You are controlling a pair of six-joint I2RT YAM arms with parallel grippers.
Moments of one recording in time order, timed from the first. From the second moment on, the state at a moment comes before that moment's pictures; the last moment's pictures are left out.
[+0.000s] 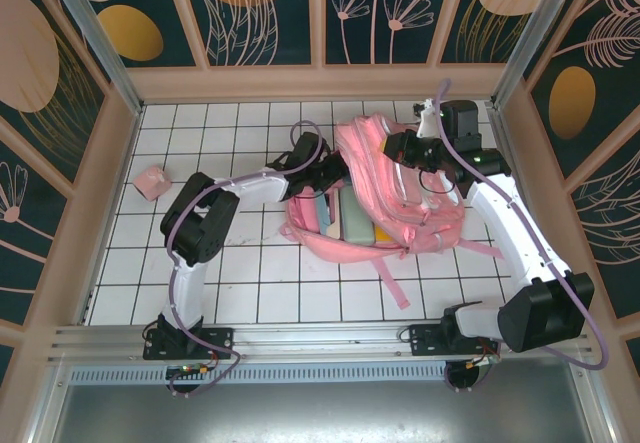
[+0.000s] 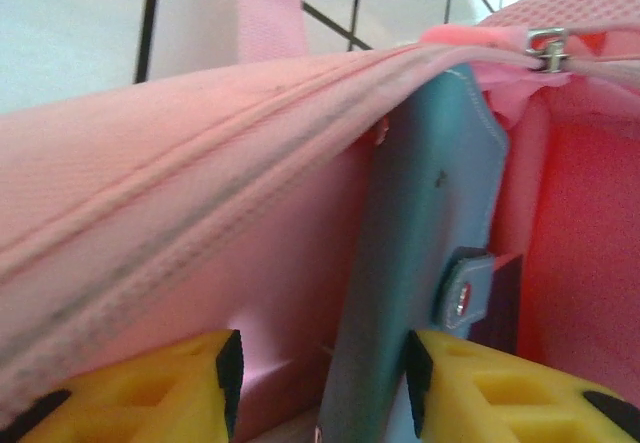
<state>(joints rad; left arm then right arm) -0.64 2.08 1.37 0.04 0.23 -1.12 0.24 1.30 1.24 -0.56 -0.55 0.52</state>
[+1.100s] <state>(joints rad) -0.61 1.70 1.30 -0.21 -0.03 -0.93 0.27 1.30 1.19 -0.48 -0.57 0.55</state>
